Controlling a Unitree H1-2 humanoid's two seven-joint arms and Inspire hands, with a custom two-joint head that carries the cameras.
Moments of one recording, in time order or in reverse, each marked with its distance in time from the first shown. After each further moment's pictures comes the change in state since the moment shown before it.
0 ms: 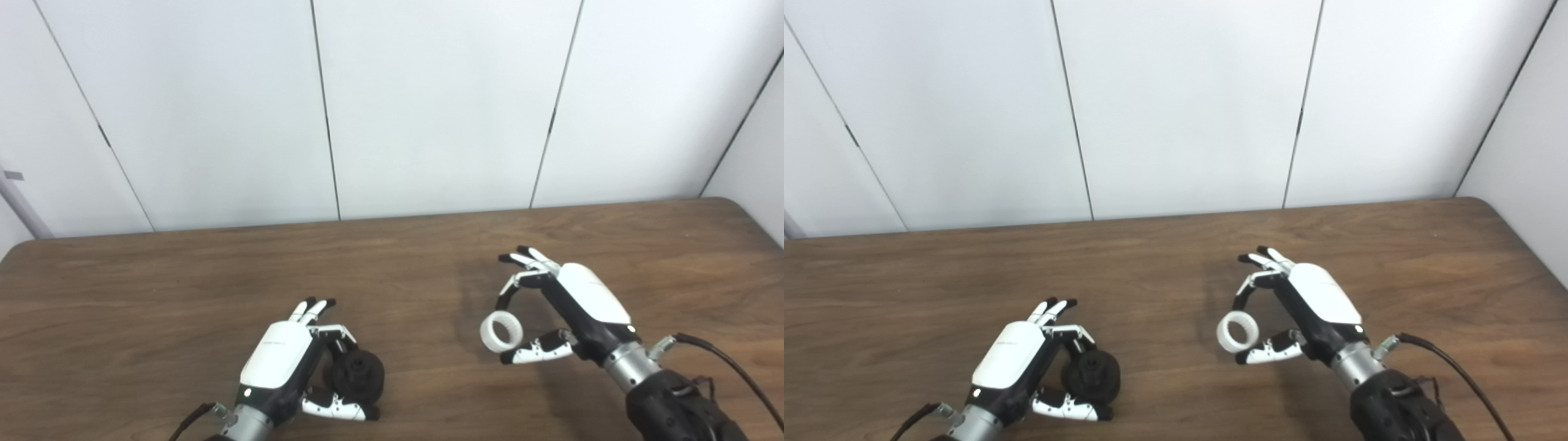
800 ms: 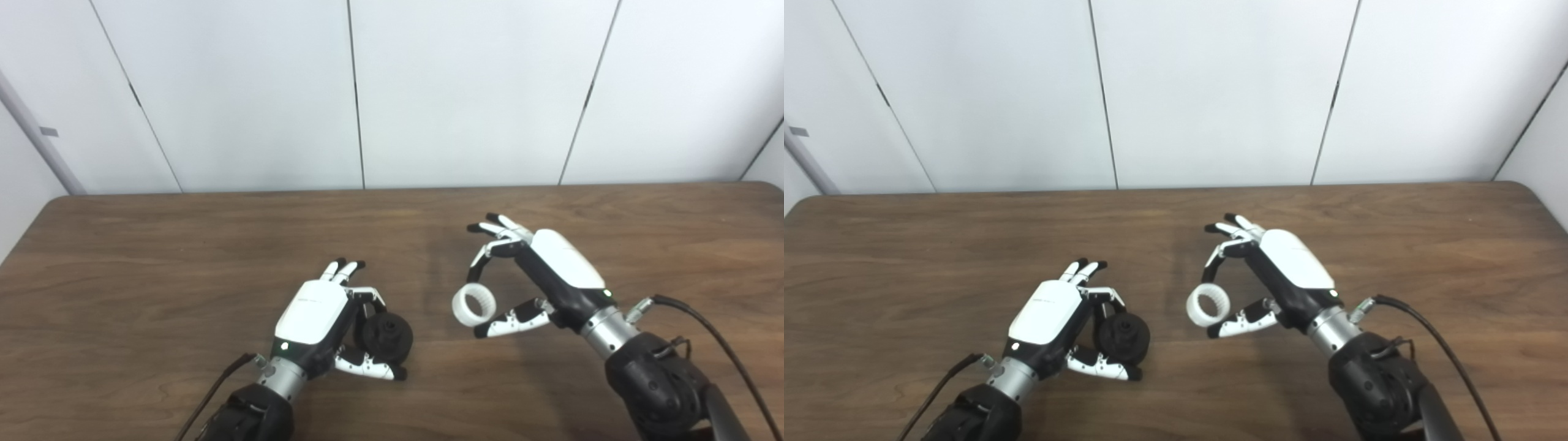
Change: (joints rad) left arm -0.029 -0.016 -0.058 -0.006 0.078 0.066 0.001; right arm -0.077 0.069 0.076 -0.021 0.015 -0.004 0.112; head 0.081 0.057
